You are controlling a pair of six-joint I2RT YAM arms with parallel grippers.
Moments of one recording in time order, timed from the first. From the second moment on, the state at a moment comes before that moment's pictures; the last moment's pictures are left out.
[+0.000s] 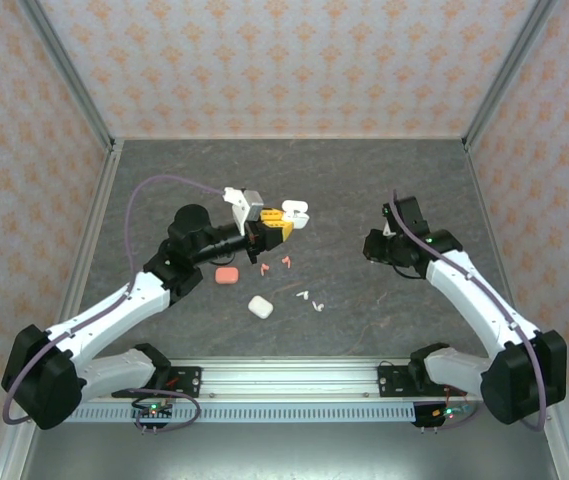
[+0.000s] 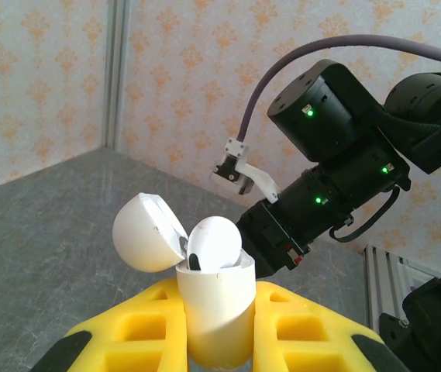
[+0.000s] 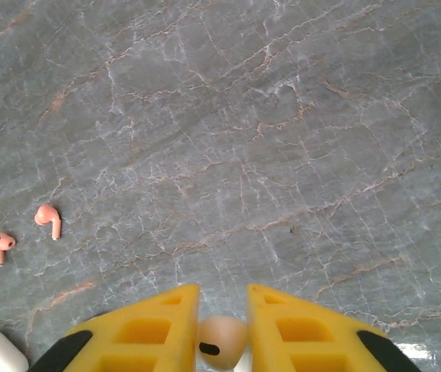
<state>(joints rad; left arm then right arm) -0.57 1.12 0.75 0.34 0.54 -0.20 0.33 1.16 0.90 -0.74 -0.07 0.50</state>
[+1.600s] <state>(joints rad) -0.57 1.11 0.75 0.34 0.52 -0.21 0.35 1.53 0.81 -0.68 -0.13 0.53</state>
